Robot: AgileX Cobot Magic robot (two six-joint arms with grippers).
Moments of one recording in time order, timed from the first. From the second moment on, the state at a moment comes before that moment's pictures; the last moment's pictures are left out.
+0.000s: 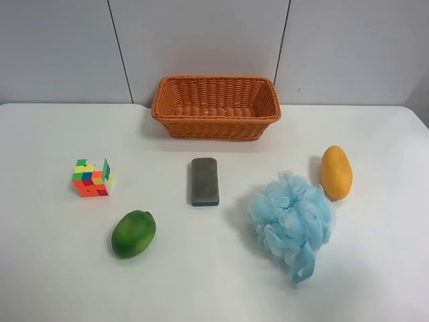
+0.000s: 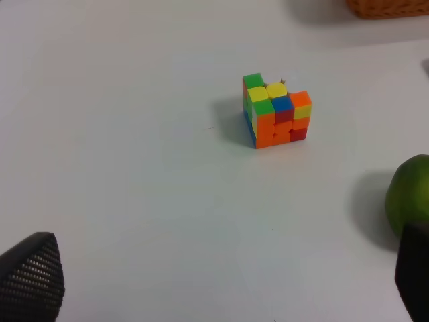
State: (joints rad) left arm 0.07 -0.01 -0.52 -0.09 1.07 0.17; right arm 0.04 0.00 -0.48 0.02 1.06 -0.04
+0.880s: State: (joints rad) left arm 0.07 -0.01 -0.52 -0.09 1.07 0.17; right arm 0.04 0.82 -0.95 0.00 1.10 0.02
